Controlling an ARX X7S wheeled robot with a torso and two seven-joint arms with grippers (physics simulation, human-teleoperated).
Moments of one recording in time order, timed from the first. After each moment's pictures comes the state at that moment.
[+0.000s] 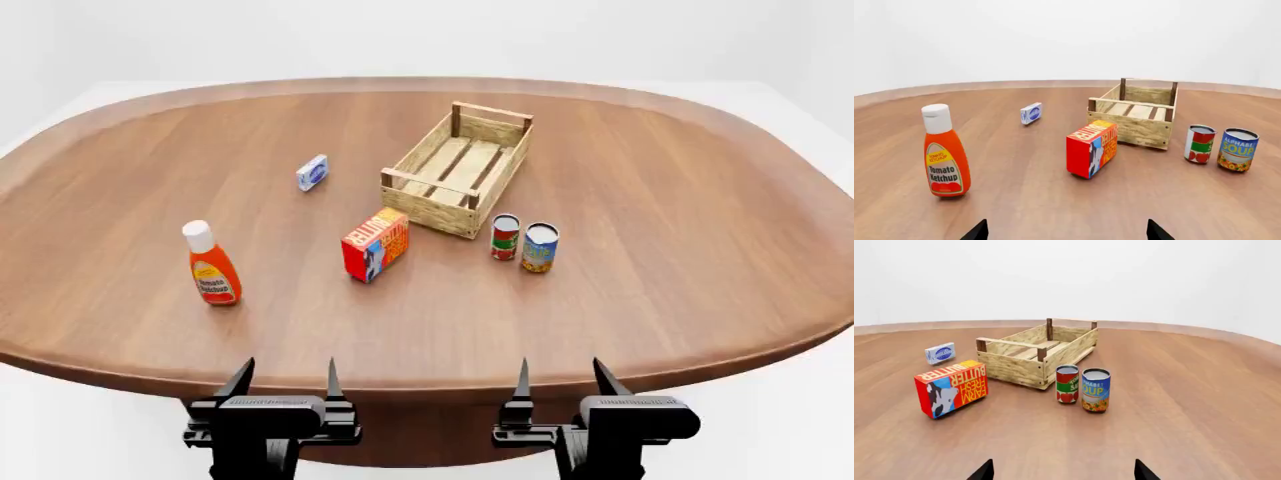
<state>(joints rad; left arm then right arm) 0.00 0.00 0.00 0.00 0.00 0.00 0.00 0.00 0.00 0.00 0.00 0.00 0.00 0.00</state>
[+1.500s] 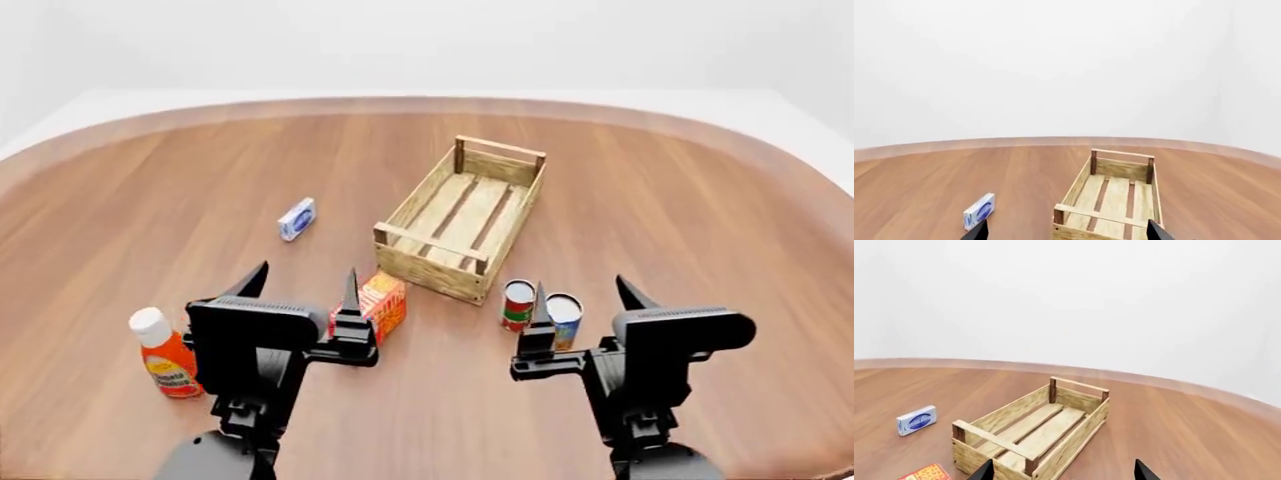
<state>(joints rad) -0.19 -0.13 0.14 0.42 -0.20 -0.46 -0.08 0.15 0.19 -0.08 -0.41 0.15 0.44 0.07</state>
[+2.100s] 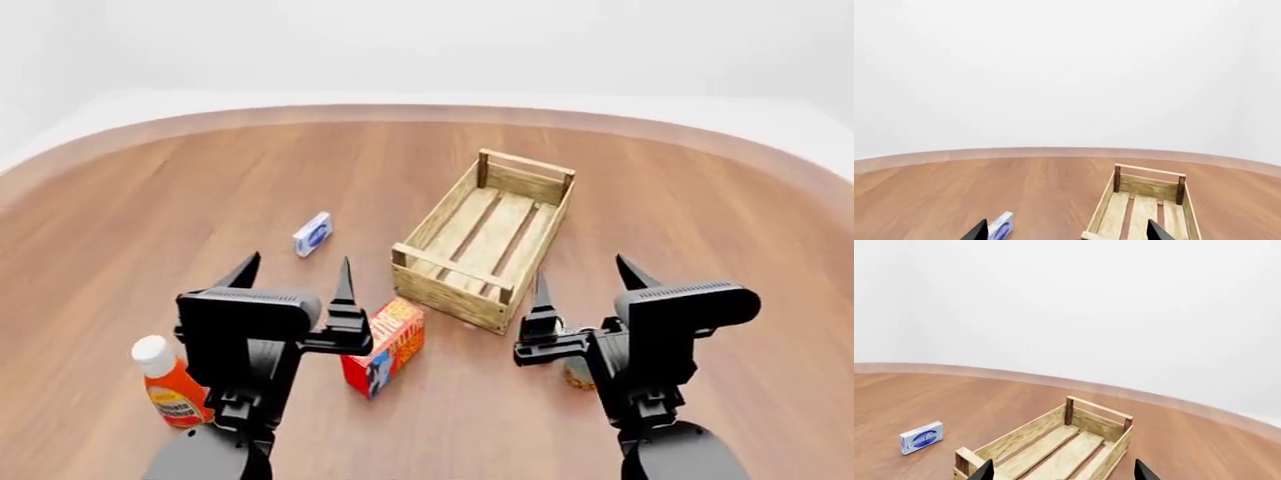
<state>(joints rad) -0.22 -0.15 0.14 0.44 -0.23 -0.47 -0.12 0.22 0.24 -0.09 -0.41 0.18 0.47 0.04</state>
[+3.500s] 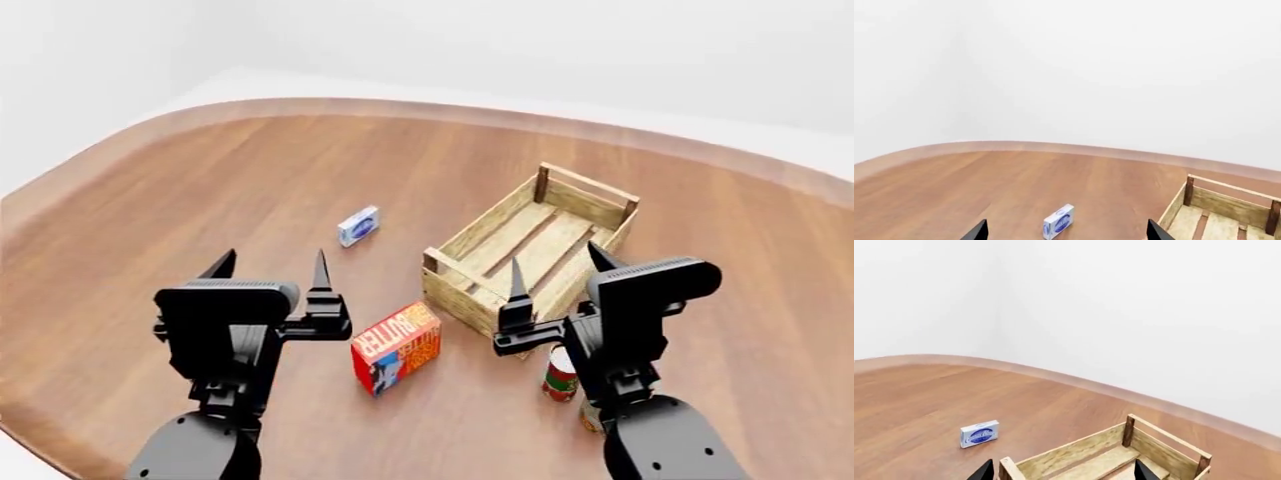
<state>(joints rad) -0.25 -0.19 0.12 0.38 -0.27 -0.44 -0.19 0.31 0.26 -0.17 -0.33 0.20 0.49 0.03</state>
